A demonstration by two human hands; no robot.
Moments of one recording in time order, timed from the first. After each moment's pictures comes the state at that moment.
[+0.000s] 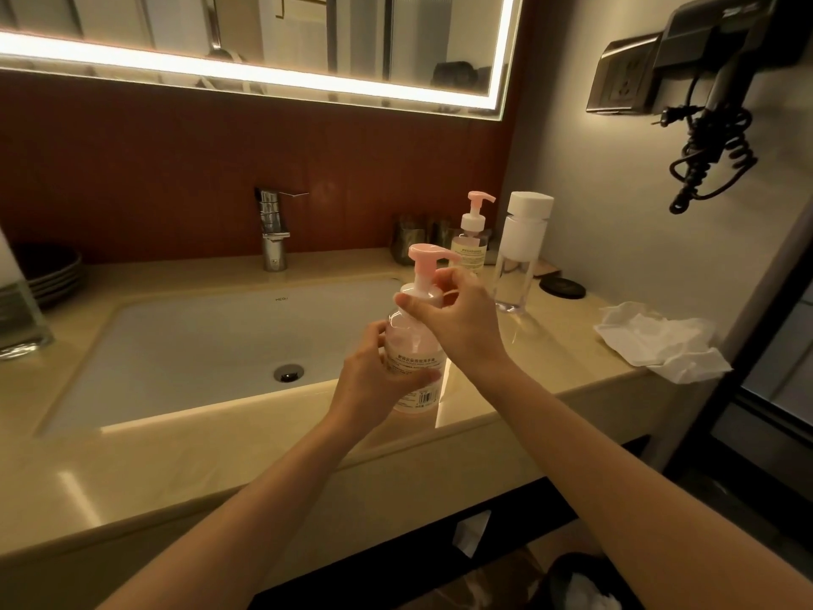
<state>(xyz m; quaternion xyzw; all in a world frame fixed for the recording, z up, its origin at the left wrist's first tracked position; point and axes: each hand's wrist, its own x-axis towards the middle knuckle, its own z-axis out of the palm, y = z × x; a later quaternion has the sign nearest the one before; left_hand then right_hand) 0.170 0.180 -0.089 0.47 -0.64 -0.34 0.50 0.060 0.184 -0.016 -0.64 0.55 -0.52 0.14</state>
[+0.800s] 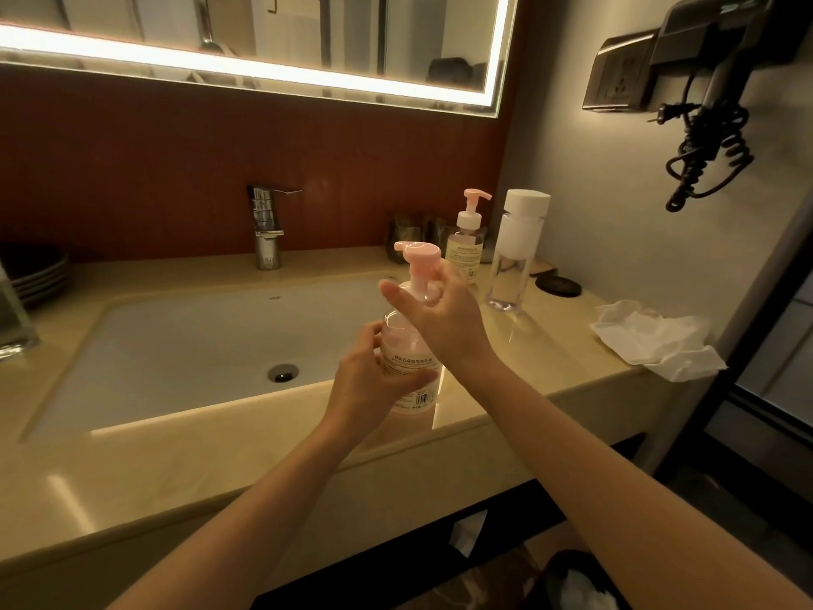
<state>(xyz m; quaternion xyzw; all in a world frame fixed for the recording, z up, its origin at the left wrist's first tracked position) 0.170 0.181 -0.091 0.46 -0.64 -0.33 0.52 0.069 0.180 -0.015 -0.64 0.54 -0.52 0.18</state>
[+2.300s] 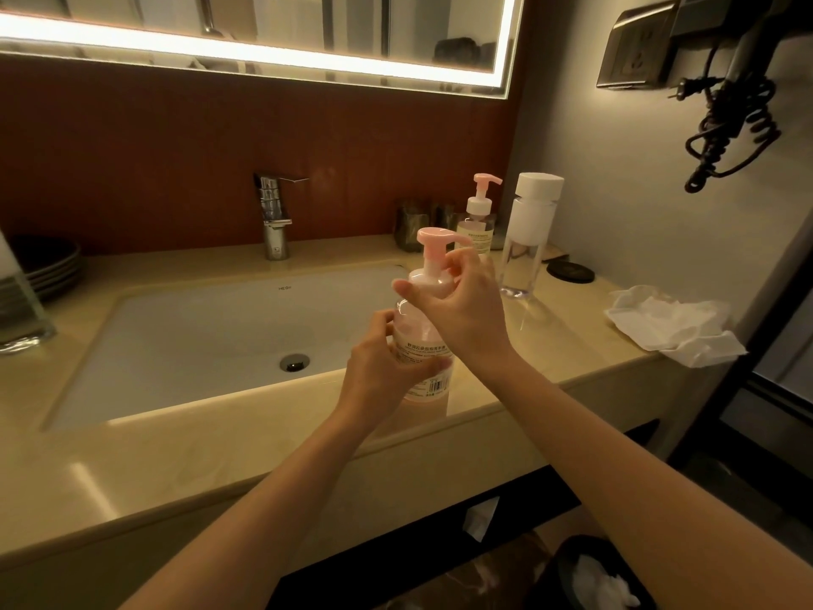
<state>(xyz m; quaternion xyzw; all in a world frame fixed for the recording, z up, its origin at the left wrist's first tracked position) 0.171 0.183 -0.089 0.47 -0.64 -0.33 0.51 0.068 0.179 -0.023 -0.63 0.57 -0.52 0.10</state>
